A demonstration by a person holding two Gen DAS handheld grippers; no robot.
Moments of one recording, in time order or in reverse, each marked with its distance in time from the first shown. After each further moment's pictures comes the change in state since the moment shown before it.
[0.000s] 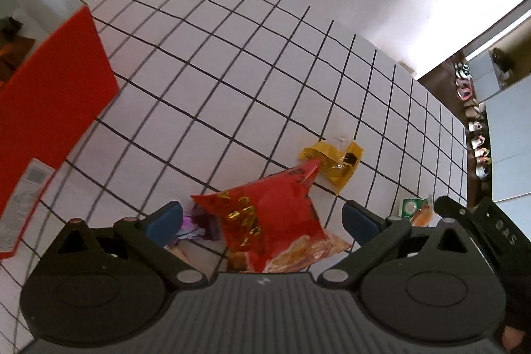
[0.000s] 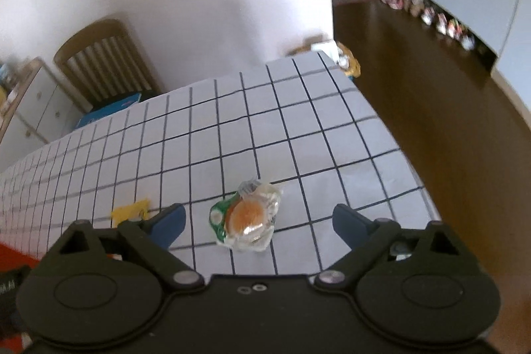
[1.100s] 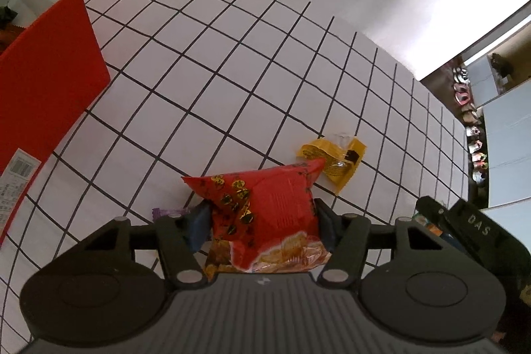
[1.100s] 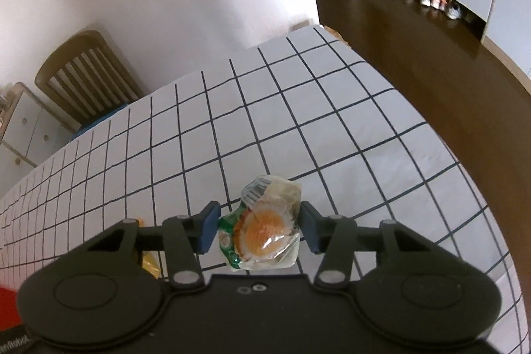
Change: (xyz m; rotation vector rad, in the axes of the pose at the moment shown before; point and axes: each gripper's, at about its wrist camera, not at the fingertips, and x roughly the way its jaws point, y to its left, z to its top) left arm 0.006 0.001 -0.003 -0.011 -0.016 -0.018; right arm 0.030 0.007 -0.006 0.054 -0.016 -0.011
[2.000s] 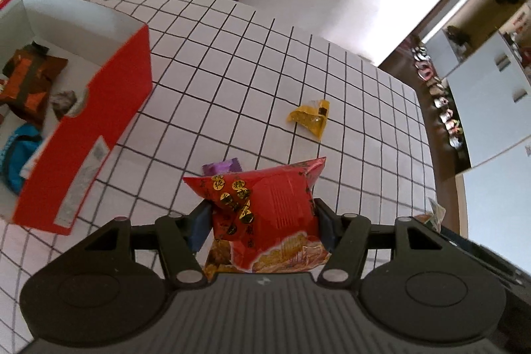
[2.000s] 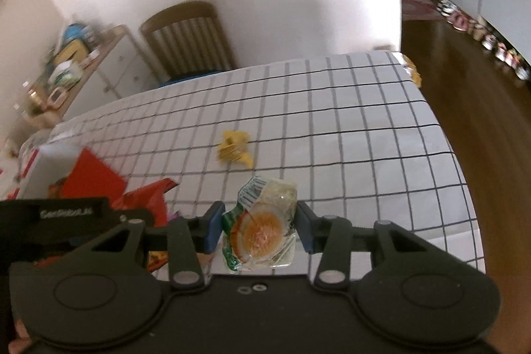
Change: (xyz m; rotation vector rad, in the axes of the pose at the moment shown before) left arm -0.107 0.040 -0.057 0.201 -0.061 -0.080; right arm -0.138 0.022 -0.073 -0.327 0.004 0.227
